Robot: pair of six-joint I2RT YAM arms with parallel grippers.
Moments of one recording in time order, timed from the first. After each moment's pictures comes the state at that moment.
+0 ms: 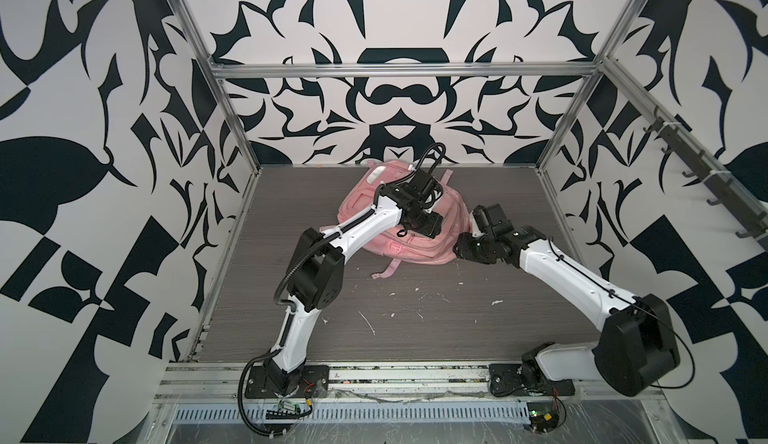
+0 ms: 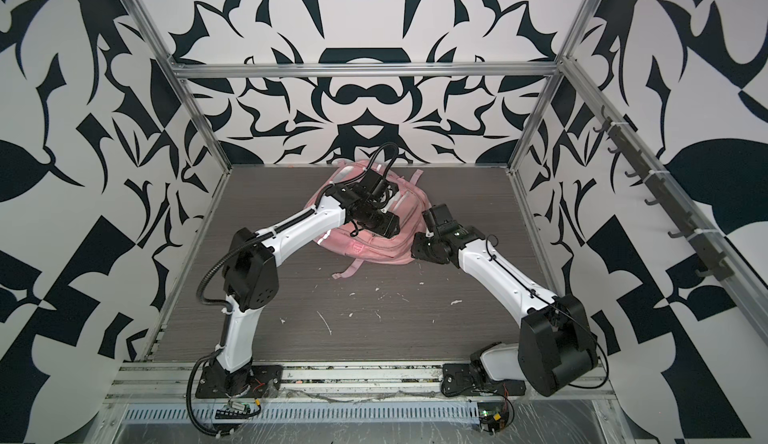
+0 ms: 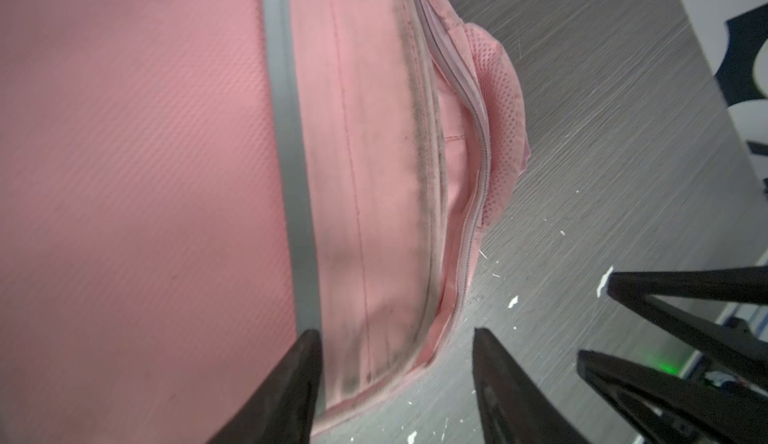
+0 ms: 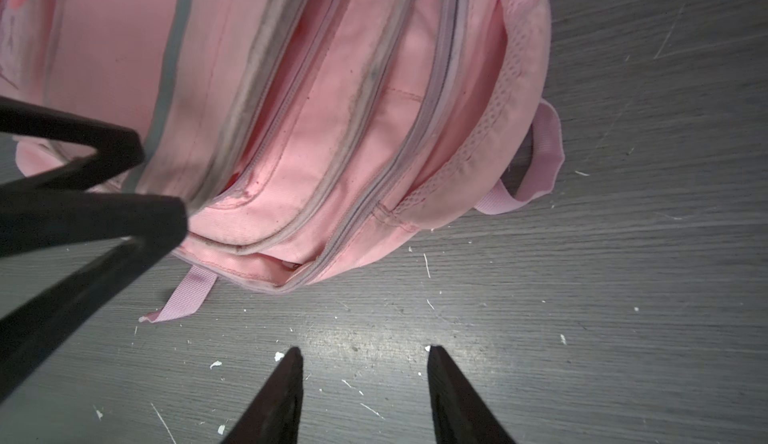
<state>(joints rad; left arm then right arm) -0.75 2.06 1.85 -0.79 0.20 -0.22 0.43 1.36 0.98 -0.65 -0.08 0.58</state>
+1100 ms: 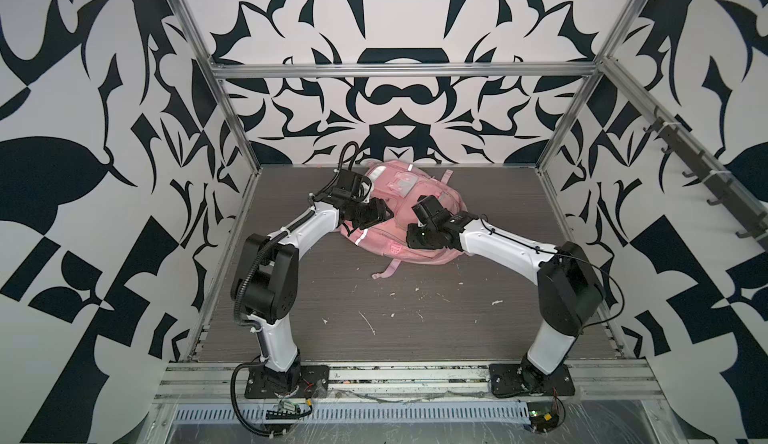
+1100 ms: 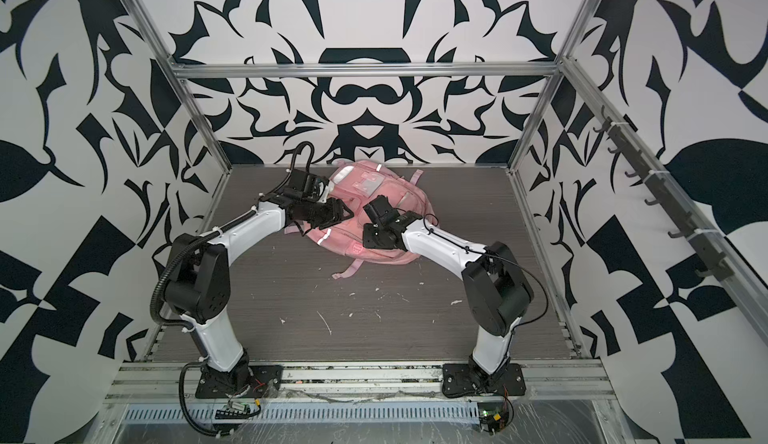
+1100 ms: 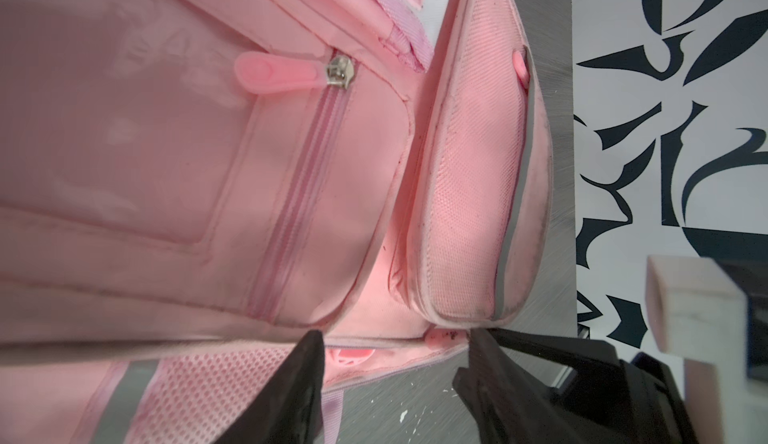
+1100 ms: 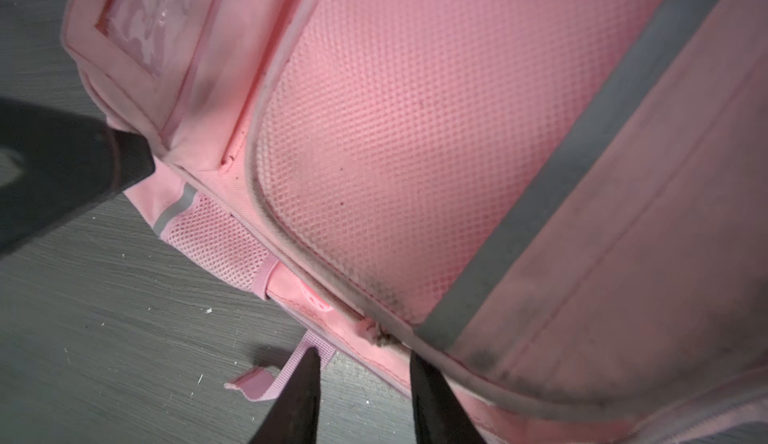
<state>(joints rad) -0.40 1.84 1.38 -0.42 0.51 -0.57 0.68 1.78 1.31 -0.52 0.01 0.65</state>
